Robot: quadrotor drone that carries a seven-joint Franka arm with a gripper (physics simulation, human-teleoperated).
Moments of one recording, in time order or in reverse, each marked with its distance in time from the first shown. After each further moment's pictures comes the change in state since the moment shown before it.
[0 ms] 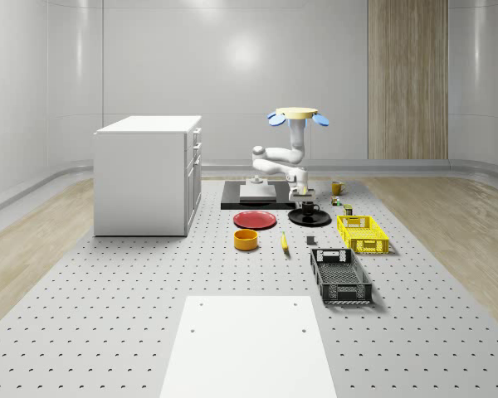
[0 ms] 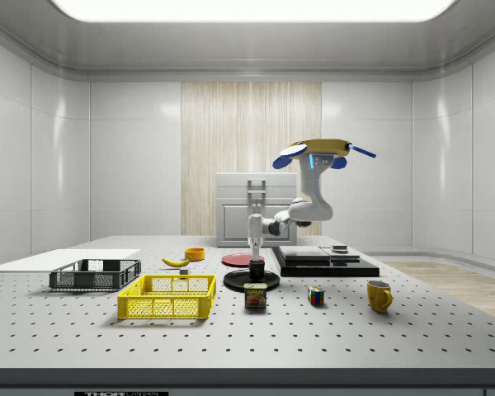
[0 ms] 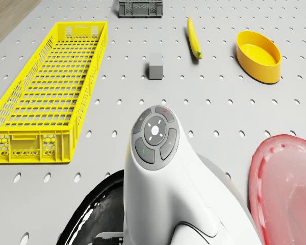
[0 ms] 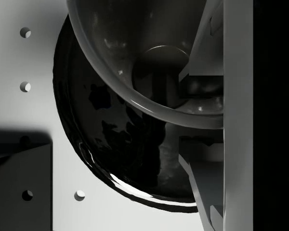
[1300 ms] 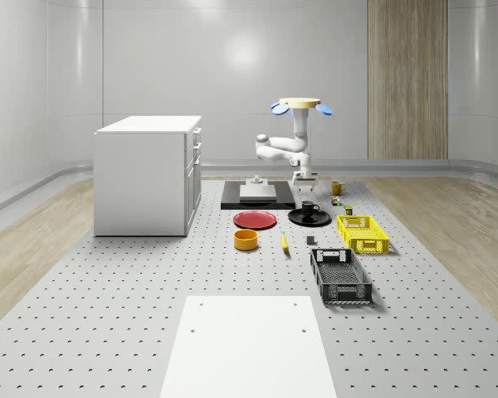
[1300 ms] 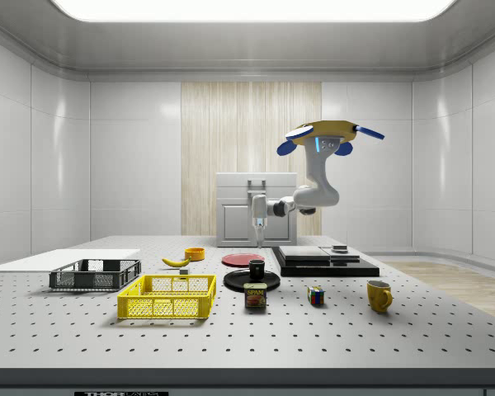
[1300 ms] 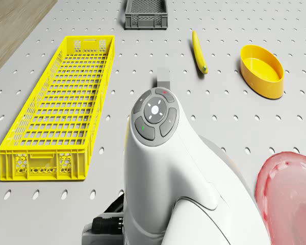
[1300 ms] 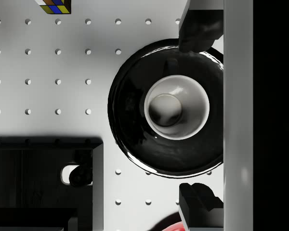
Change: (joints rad) arm 0.022 0.003 0.110 -0.030 0.100 -0.047 -0.003
